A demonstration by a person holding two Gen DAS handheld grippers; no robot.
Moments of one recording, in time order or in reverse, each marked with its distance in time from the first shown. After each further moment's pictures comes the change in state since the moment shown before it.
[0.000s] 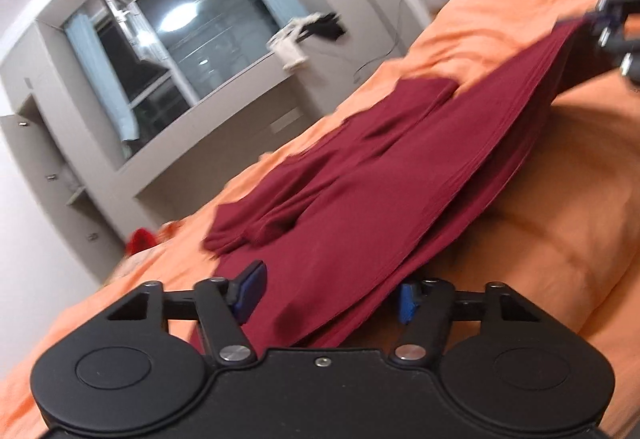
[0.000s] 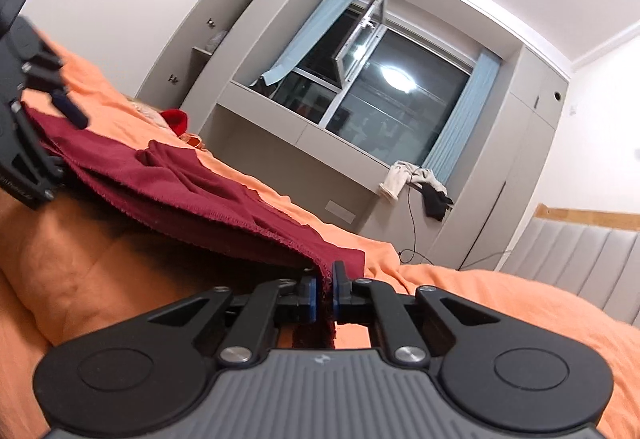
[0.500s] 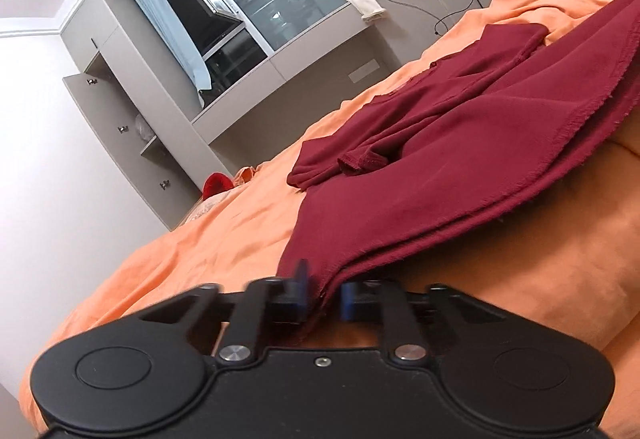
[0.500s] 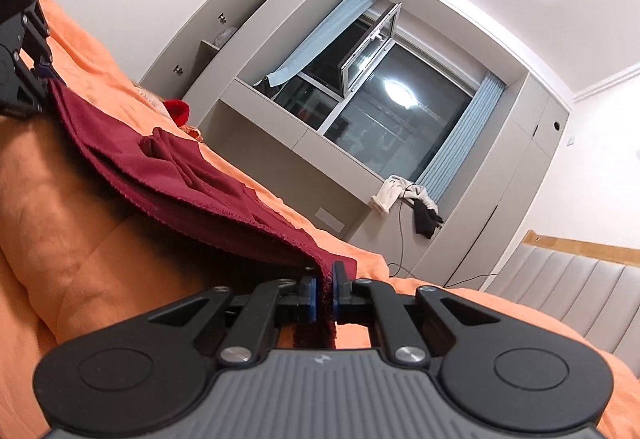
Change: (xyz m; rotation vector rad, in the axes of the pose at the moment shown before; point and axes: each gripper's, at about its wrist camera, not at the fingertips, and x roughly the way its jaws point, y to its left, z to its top) left arm -0.016 0.027 -0.024 -0.064 0.132 0.210; right arm -0.004 0.018 -0.006 -0.114 -0.026 -0.040
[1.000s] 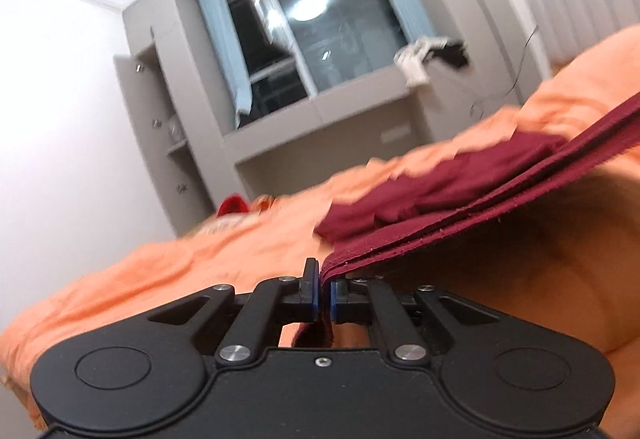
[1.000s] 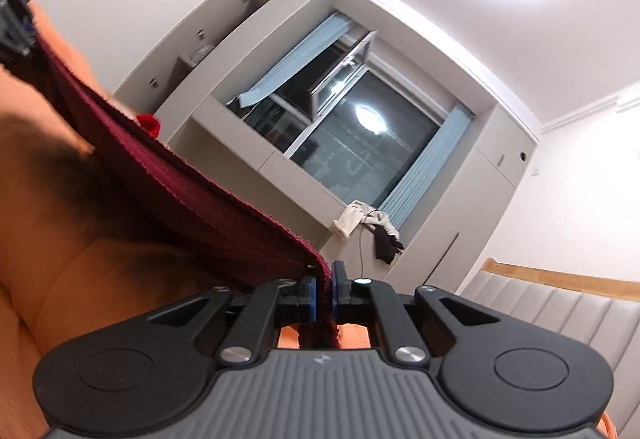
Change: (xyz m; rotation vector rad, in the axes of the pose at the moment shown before) left arm -0.091 0.032 0.007 -0.241 -0.172 0.018; right arm -0.049 -0.029 0.015 -0.031 -0.081 -0.107
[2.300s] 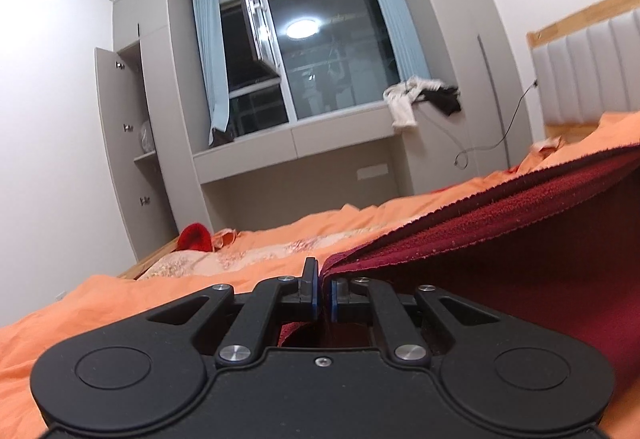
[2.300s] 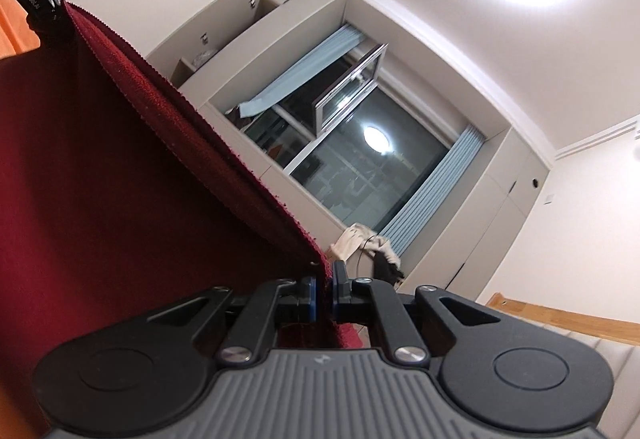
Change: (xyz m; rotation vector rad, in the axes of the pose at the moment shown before) left arm 0.144 0.033 0.096 -0.119 -0.027 -0.105; right arm 0.170 -0.015 0.013 -0.068 -0.042 0.026
